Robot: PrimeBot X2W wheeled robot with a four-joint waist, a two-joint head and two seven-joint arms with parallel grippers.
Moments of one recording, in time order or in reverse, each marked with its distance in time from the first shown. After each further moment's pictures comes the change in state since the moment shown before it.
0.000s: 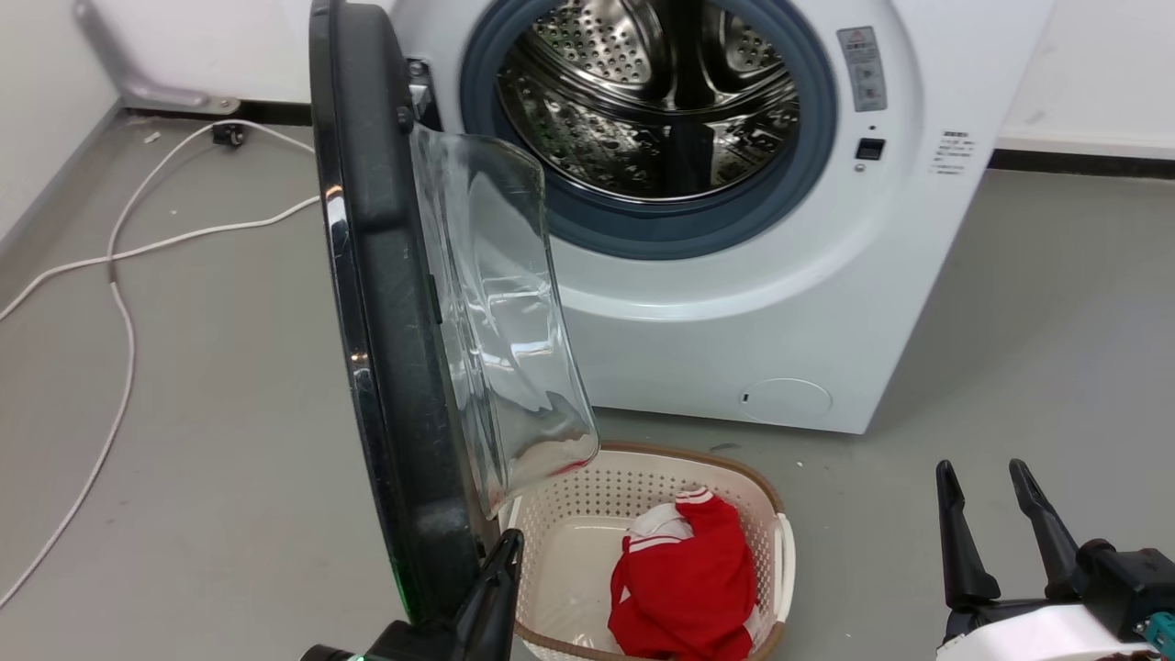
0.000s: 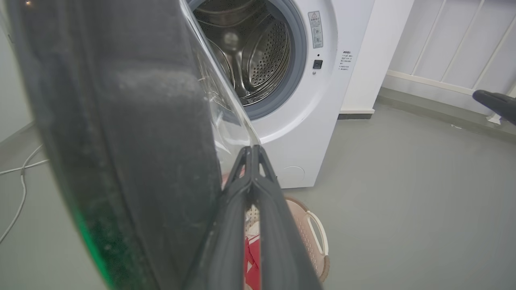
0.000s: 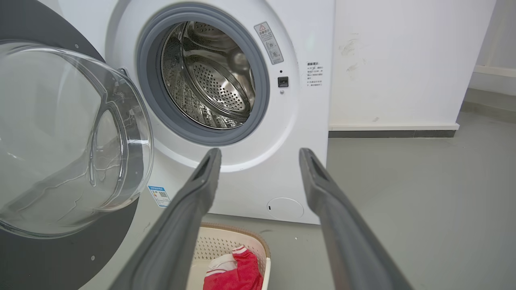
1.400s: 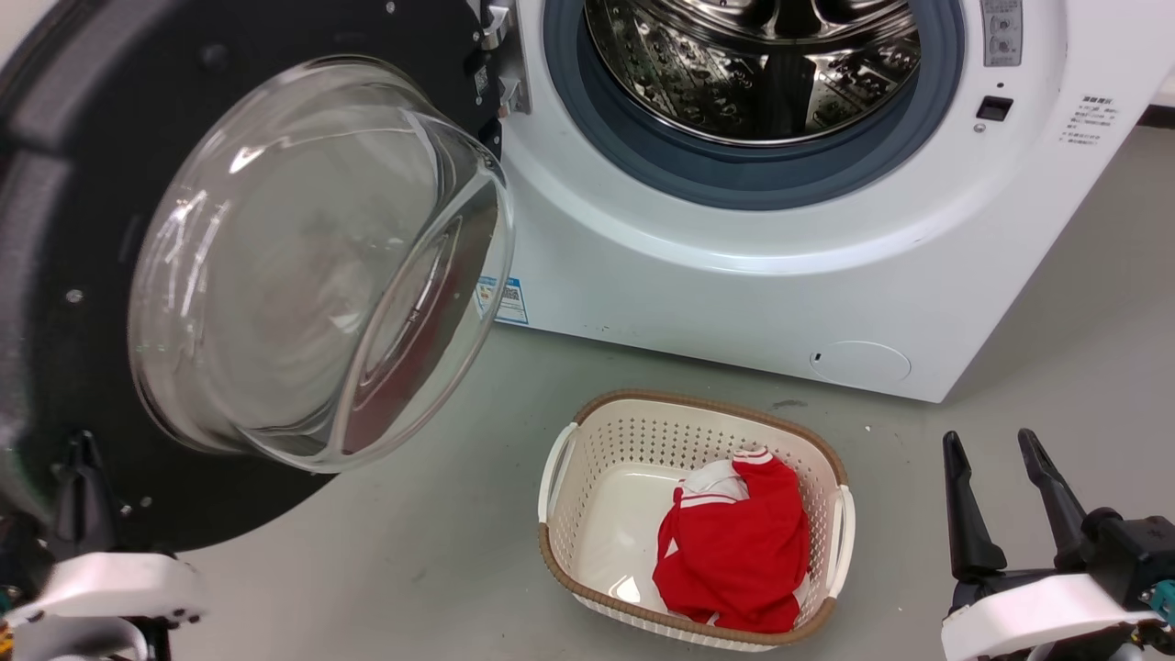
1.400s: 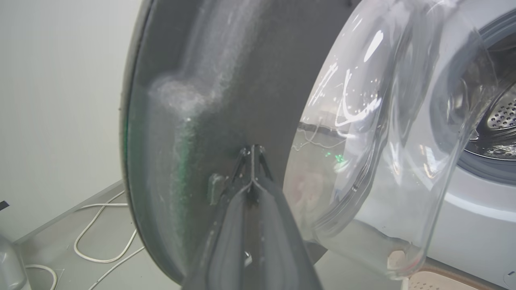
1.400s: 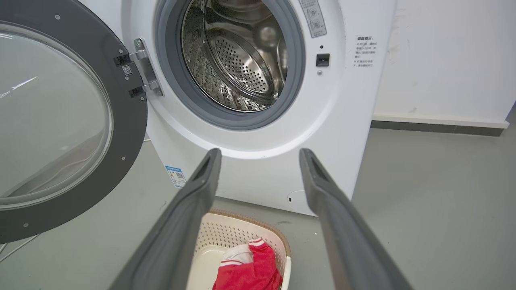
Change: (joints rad) left arm -0.171 0.172 0.517 0.270 -0.210 0.036 -0.114; right arm -0.039 0.000 -0.013 -0.021 -0.029 0.000 0.038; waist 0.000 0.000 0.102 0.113
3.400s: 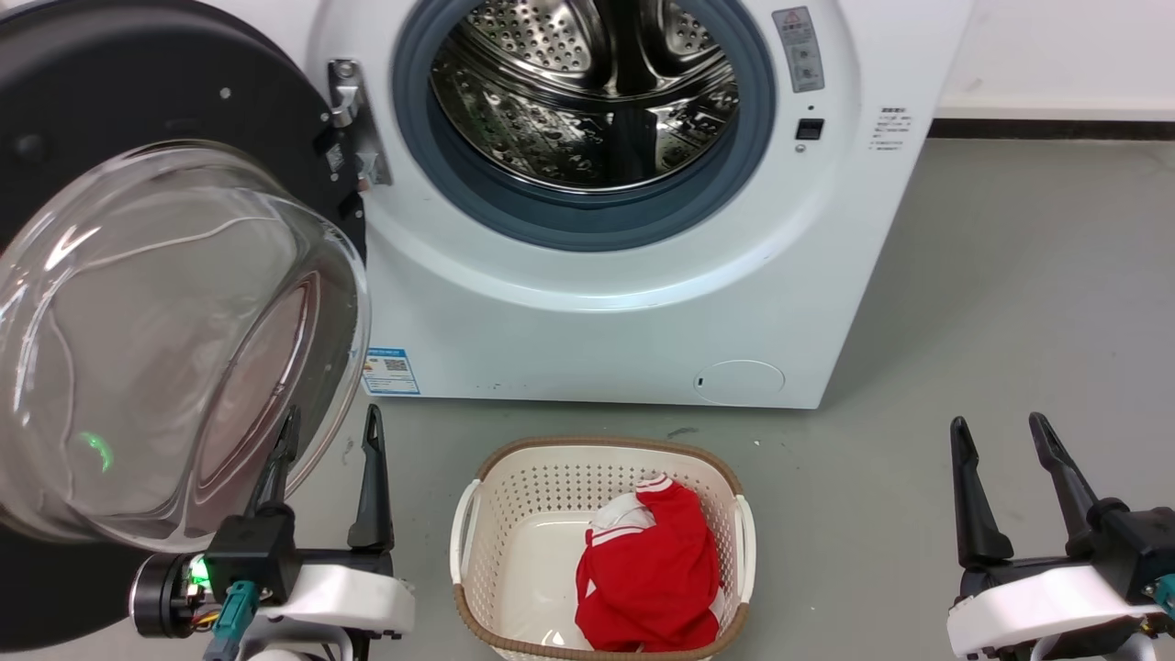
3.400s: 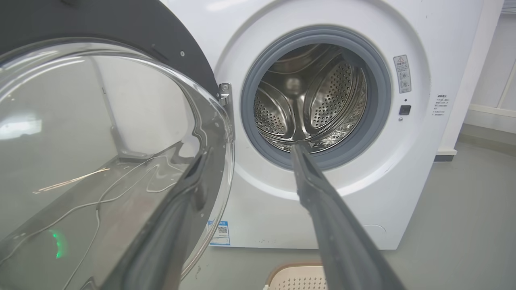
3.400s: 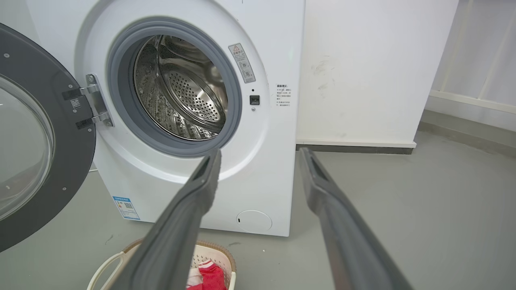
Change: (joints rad) left arm -0.003 -0.283 -0.089 -0.083 0.357 -0.196 -0.004; right arm -0.012 0.000 -0.010 -0.031 -0.054 0.000 0.002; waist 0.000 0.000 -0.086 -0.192
